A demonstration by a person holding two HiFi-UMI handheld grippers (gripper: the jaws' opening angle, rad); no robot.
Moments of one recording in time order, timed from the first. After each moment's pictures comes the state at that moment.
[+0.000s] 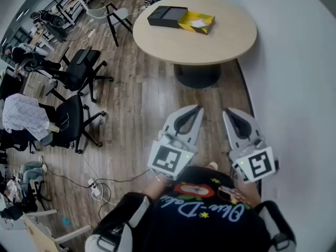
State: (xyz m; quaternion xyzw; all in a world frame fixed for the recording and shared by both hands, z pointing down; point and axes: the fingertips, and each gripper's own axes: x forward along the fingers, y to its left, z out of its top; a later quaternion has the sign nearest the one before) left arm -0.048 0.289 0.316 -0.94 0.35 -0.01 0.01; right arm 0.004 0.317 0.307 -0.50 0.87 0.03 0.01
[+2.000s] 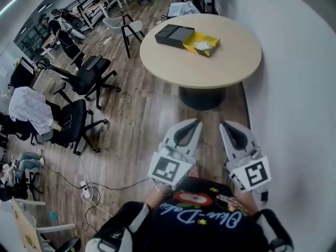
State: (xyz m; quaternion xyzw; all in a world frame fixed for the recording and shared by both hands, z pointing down) left arm 0.024 0.258 0.319 -0.91 0.41 -0.01 0.03; right arm 0.078 0.279 0.308 -0.44 0.90 0.05 0.04
